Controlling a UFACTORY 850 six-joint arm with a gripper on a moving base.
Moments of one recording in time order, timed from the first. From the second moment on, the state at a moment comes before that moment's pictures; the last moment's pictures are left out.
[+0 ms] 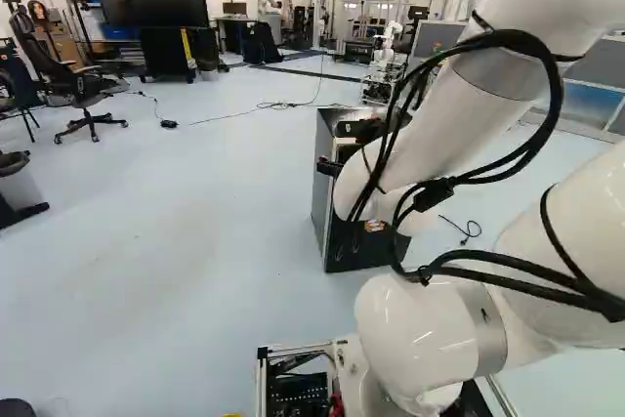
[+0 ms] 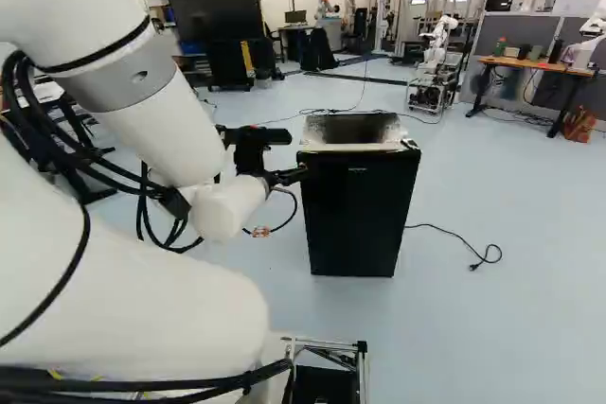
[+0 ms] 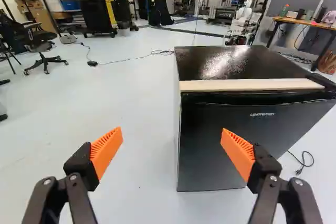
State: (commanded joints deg) arm 0.0 16.0 -5.0 0.0 50.0 0.0
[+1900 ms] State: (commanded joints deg) arm 15.6 5.2 -11.2 26.3 63.1 0.0
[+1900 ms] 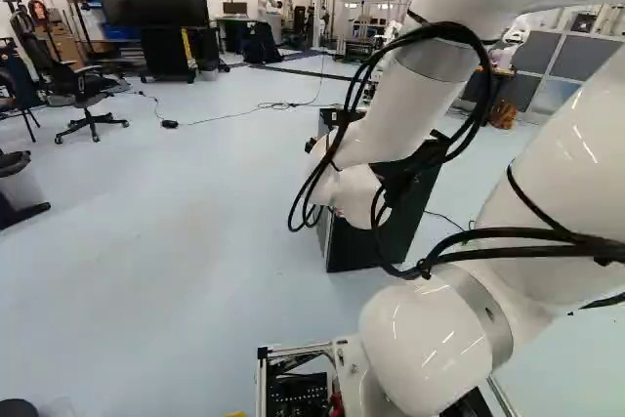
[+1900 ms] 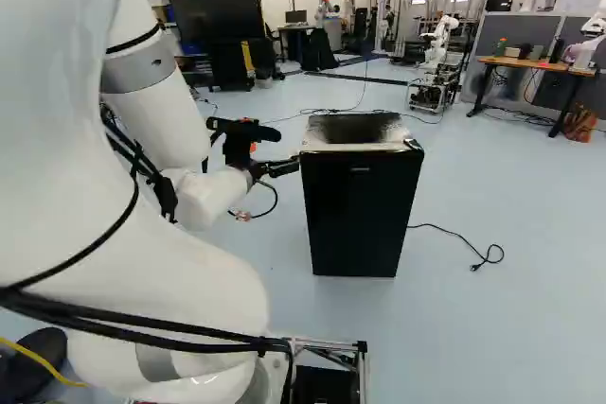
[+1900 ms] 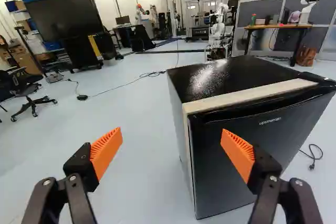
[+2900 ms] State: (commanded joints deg) arm 24.4 -12.9 -21.5 47.1 72.0 0.0
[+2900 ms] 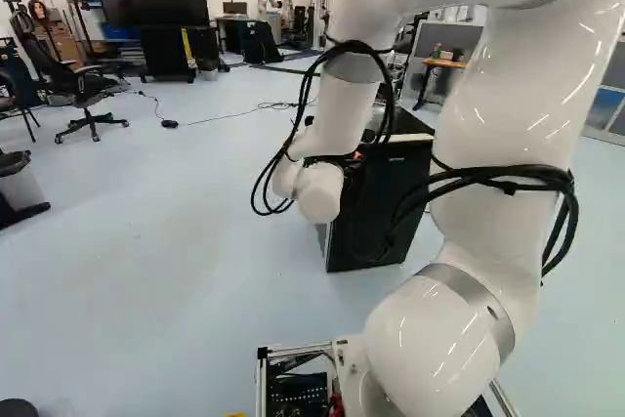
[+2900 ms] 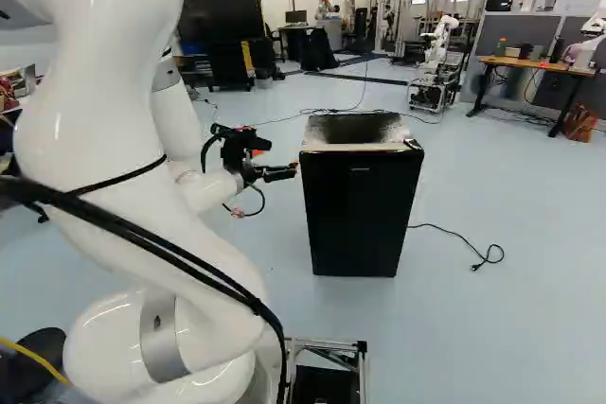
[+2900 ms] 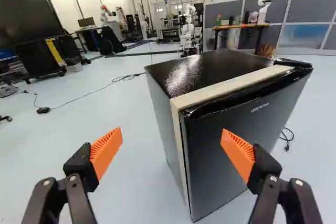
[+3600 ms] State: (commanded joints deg) arm 25.8 -27.6 -33.6 62.2 74.7 0.0
